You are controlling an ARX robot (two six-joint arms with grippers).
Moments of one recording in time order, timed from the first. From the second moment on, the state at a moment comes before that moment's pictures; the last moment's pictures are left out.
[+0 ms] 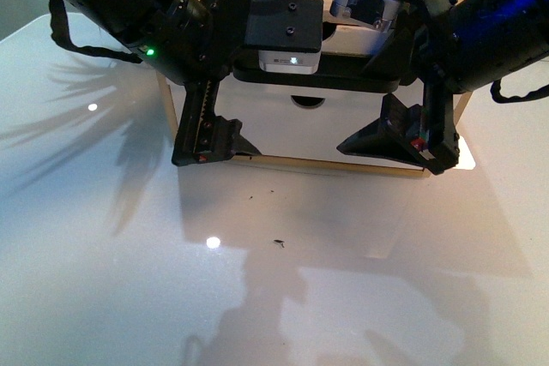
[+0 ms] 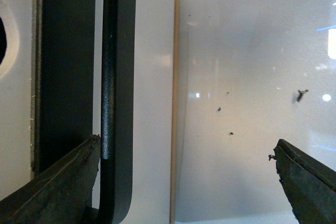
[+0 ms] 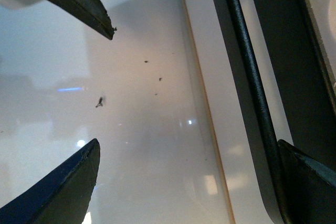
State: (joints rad) left arm -0.35 2.04 1.40 -0.34 0.37 1.32; right arm 0.28 1.89 1.29 -0.41 -0.44 -1.03
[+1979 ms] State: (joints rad) left arm 0.03 0.15 0.15 0.05 0.27 0.01; right arm -0.20 0.17 0.19 -0.02 -0.03 -0.05
